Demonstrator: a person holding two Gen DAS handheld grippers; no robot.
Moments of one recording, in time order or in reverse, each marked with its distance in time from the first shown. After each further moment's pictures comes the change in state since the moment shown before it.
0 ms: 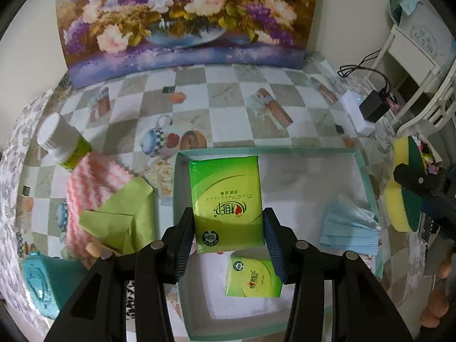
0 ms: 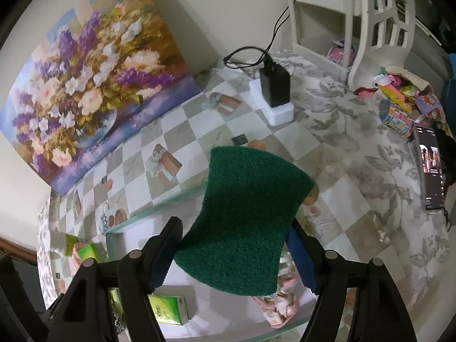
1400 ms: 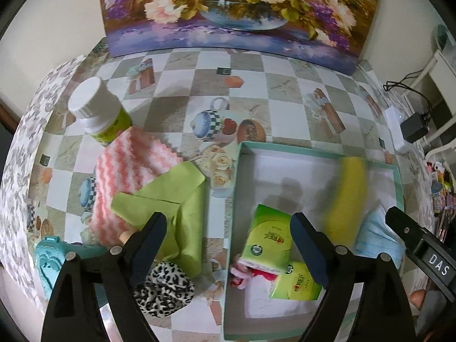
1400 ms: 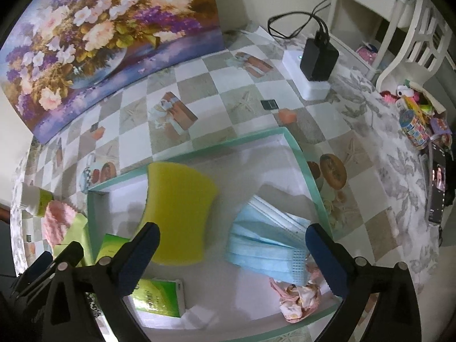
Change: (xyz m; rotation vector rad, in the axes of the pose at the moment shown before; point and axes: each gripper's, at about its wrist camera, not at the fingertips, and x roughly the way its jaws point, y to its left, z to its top) left arm 0.003 0.058 0.005 -0.152 0.072 0.102; right arm 0.039 0.056 -0.021 -0.166 0.124 -0.097
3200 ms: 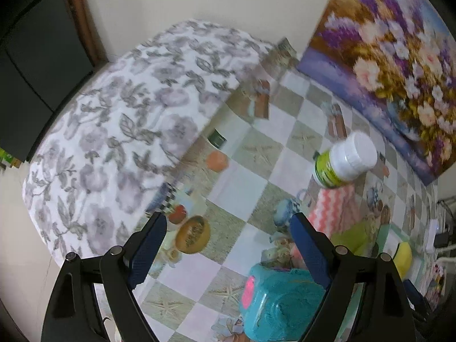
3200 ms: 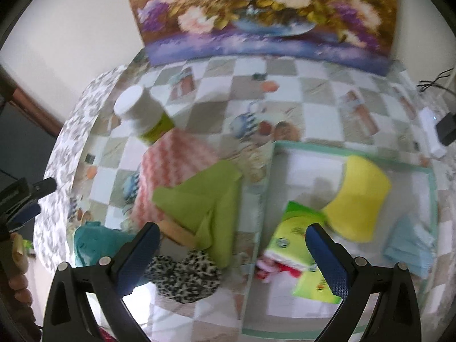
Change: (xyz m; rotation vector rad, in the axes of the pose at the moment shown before) left arm -0.039 0.266 -0.016 -0.459 -0.021 0.115; right arm -0.011 0.199 -0.060 -0.397 0.053 0.250
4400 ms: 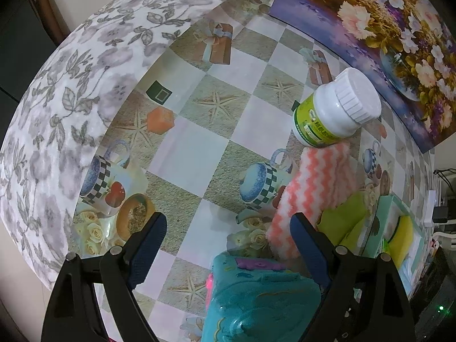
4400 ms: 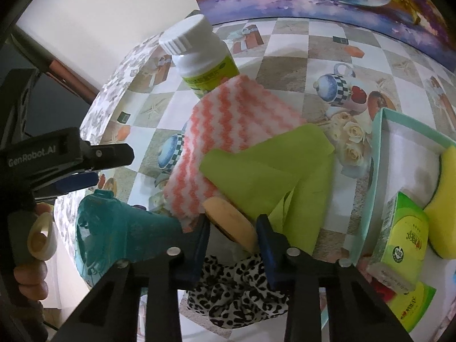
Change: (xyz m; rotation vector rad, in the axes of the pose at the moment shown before) left arm 0.059 -0.034 -0.012 0.067 0.167 -0.079; right arm 0.072 0.040 -0.020 -0.121 0.069 0.231
